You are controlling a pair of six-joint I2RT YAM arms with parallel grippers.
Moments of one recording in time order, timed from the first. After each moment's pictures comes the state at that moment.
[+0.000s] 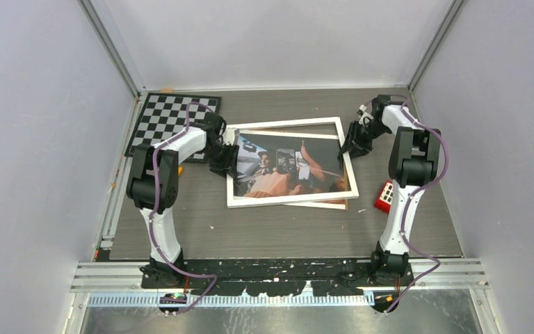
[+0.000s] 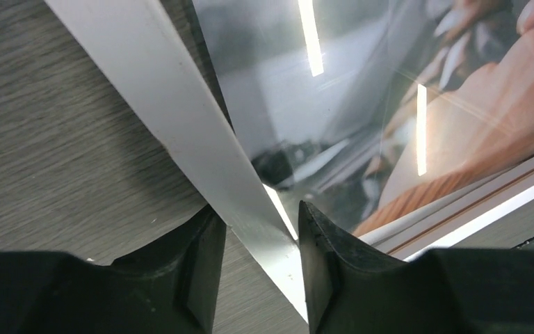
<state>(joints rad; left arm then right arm) -0.27 1.95 1.35 -0.72 0.36 -0.04 -0.09 2.27 1.77 -0.97 -0.50 0.15</state>
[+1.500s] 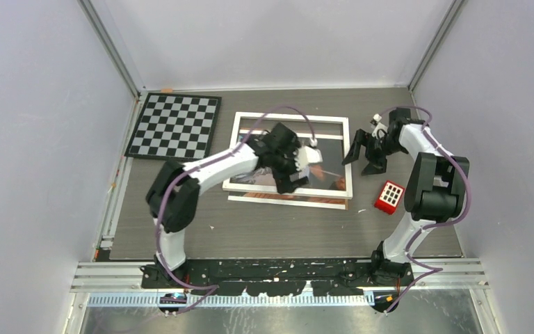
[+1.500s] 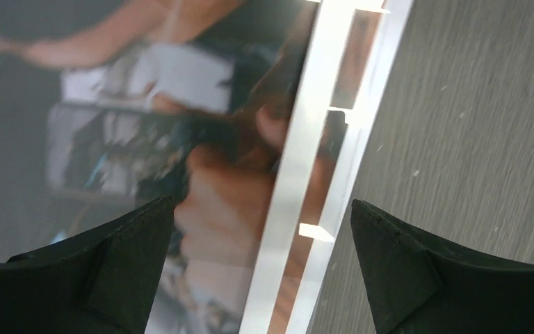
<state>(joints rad) -0.76 1.85 1.47 -0.58 0.34 0.55 -0.15 1.78 1.29 -0.85 -0.53 0.11</state>
